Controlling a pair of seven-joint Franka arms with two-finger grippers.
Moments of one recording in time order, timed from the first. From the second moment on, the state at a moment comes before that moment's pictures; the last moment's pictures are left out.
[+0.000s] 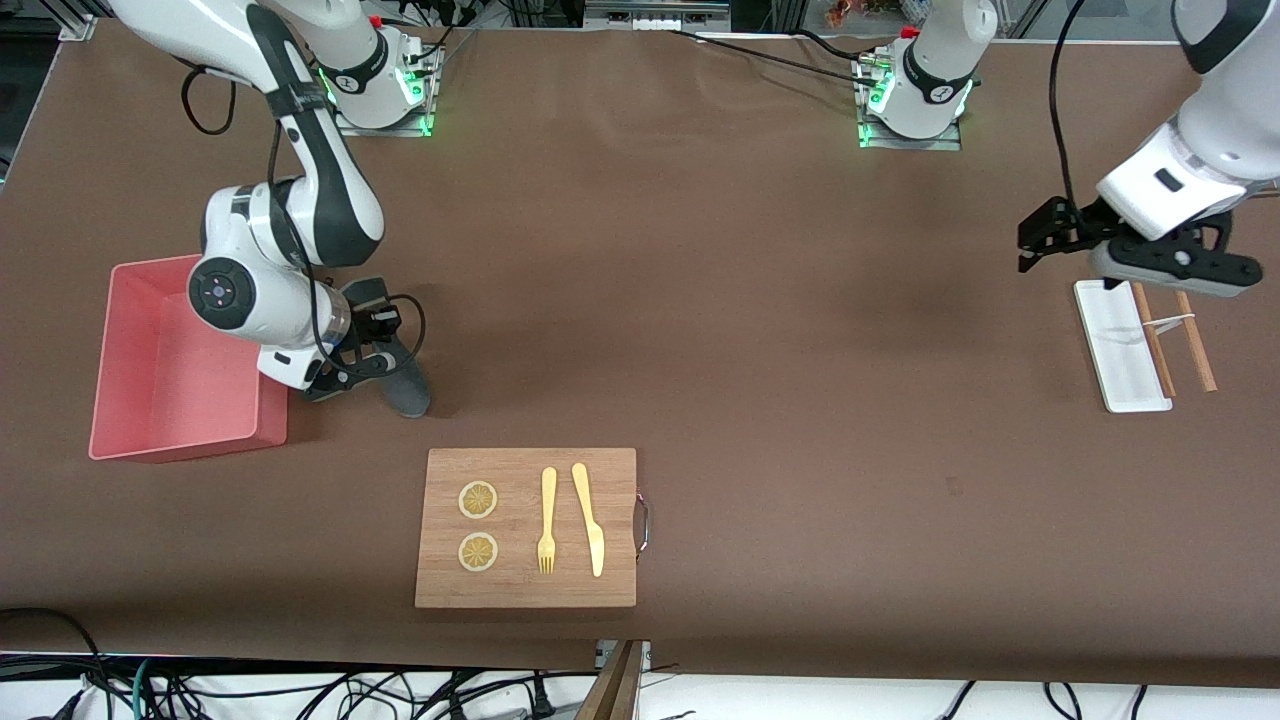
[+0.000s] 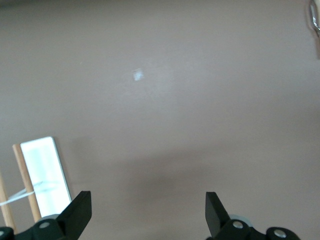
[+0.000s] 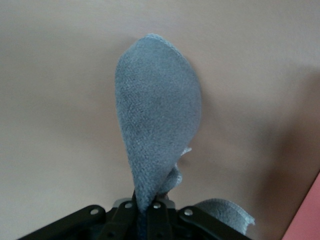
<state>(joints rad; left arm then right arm) 0.03 -0.09 -0.08 -1.84 -0.01 1.80 0.10 0.33 0.38 -0.14 -1.97 0.12 2.13 -0.20</state>
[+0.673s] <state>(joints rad) -0.01 -0.10 -0.06 -1.85 -0.01 1.76 0.09 0.47 0.51 -0.12 -1.92 0.23 2.26 0.12</state>
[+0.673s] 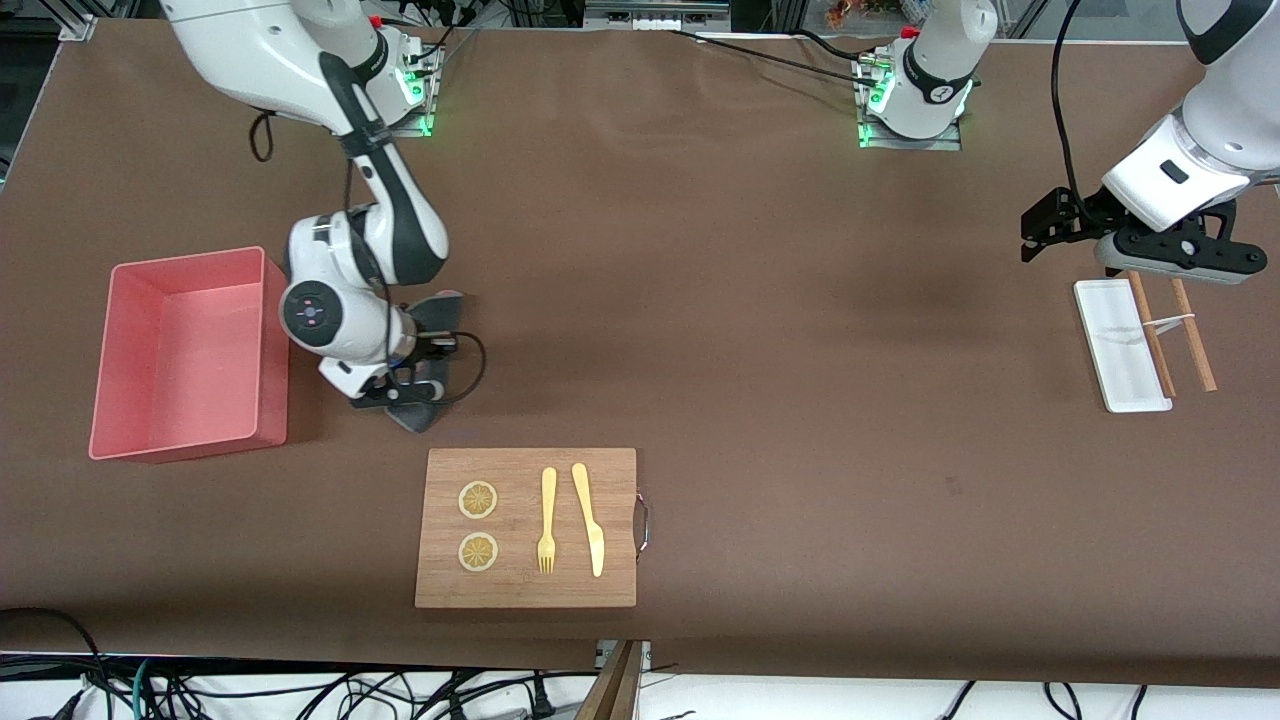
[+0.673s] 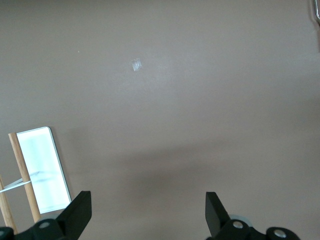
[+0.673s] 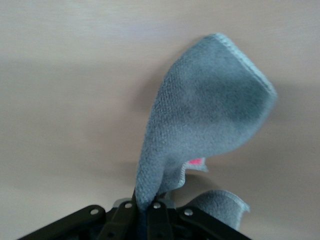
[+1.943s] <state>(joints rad) -0.02 -0.08 -0.09 -1.81 -0.01 1.70 0.05 0.70 0.69 -0.17 -1.60 0.25 2.17 0.55</state>
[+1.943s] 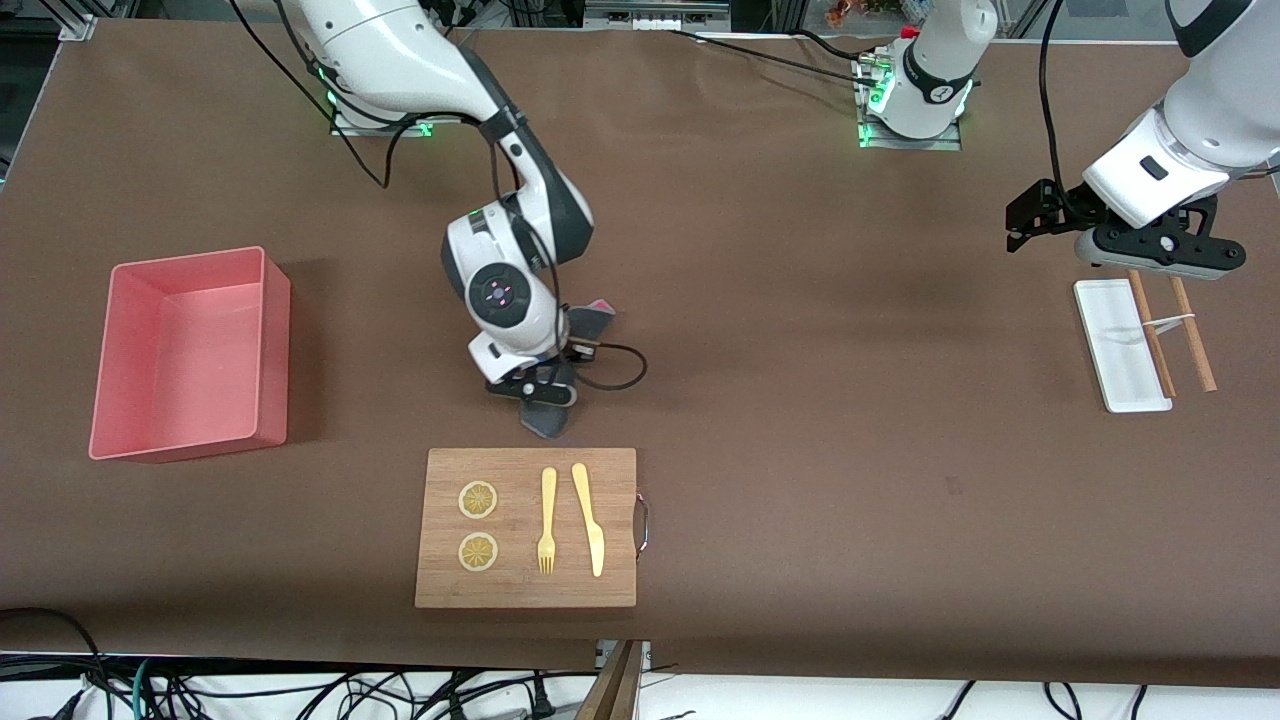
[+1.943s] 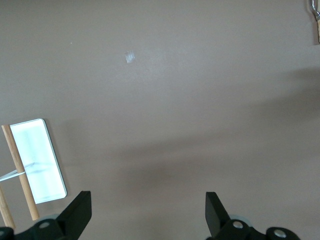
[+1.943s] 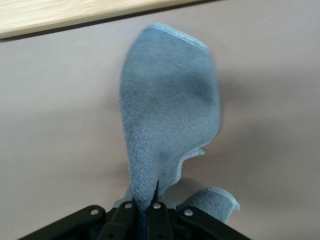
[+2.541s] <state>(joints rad) -0.02 -0.08 -0.09 -1.81 -0.01 1.70 0.05 0.68 0.67 -0.44 -1.76 0.25 2.15 0.06</state>
